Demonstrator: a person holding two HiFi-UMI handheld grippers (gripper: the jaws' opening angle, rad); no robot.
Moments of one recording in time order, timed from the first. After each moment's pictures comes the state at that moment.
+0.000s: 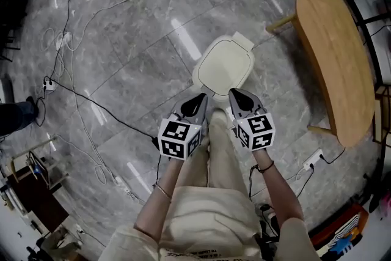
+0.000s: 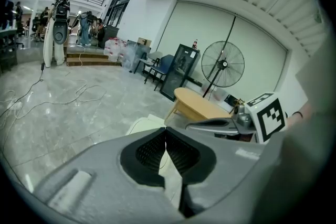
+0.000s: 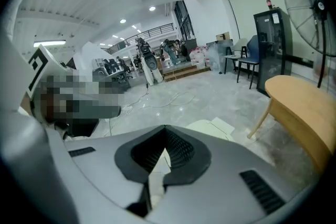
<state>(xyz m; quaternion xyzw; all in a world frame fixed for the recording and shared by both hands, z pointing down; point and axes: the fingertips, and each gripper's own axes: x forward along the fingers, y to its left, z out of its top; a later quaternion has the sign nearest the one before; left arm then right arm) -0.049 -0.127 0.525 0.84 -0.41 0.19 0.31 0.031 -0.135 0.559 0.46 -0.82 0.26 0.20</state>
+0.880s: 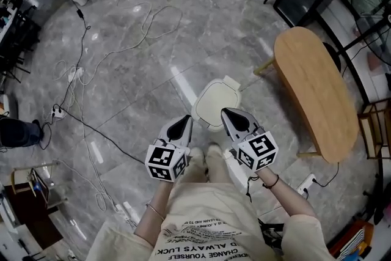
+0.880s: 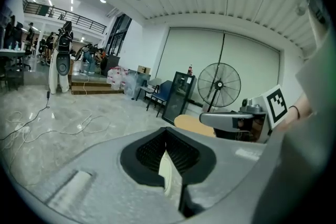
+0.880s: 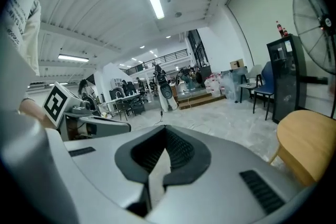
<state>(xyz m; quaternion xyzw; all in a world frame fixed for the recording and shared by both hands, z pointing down) -0.079 -0.129 0.364 0.86 -0.45 0.11 0.21 0.021 -0.140 0.356 0.42 -0.88 0.18 0.08</state>
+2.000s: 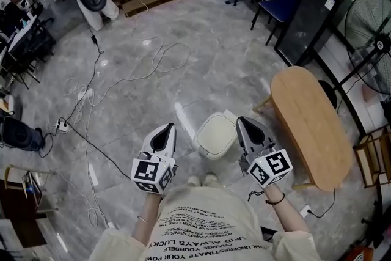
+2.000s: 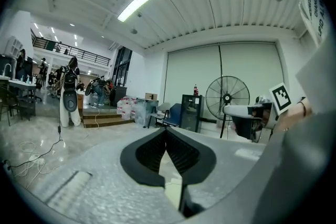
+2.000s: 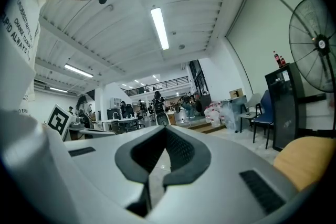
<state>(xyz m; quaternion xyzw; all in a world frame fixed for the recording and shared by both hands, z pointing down) -0.130 -0.137 0.244 0.84 -0.53 0.05 0.08 0.060 -0.146 0.221 0.45 -0.89 0.08 -0.04</state>
